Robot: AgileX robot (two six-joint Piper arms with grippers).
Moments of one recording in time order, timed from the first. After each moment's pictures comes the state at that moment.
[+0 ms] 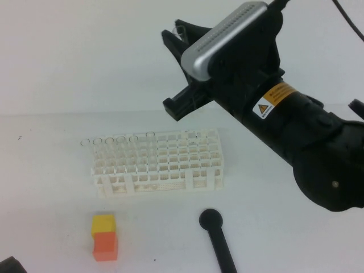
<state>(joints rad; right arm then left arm) 0.81 1.60 -1.09 0.18 -0.61 -0.45 -0.77 -0.01 -0.26 0.26 0.35 -0.46</state>
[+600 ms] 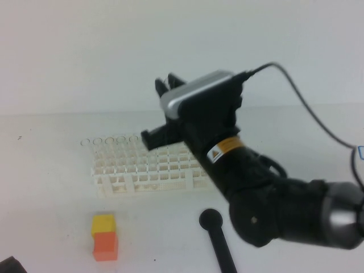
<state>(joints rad) 0.89 1.87 -1.09 0.46 -0.89 -0.39 -0.77 -0.01 -0.26 0.26 0.35 -0.46</state>
